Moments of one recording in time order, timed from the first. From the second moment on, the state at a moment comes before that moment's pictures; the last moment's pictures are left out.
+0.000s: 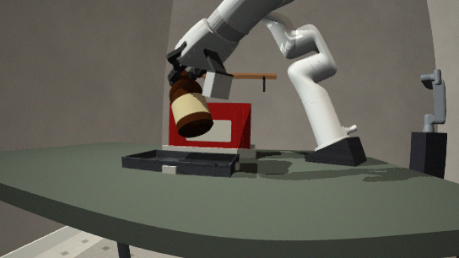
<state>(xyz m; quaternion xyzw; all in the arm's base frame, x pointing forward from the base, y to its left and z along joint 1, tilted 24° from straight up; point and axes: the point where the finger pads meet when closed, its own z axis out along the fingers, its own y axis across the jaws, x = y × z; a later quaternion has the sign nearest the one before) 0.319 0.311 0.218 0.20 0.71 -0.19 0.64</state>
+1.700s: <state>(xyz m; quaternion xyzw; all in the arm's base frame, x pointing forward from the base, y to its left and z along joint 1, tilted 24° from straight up) 0.318 0.311 0.217 0.19 0.67 -0.21 0.69</state>
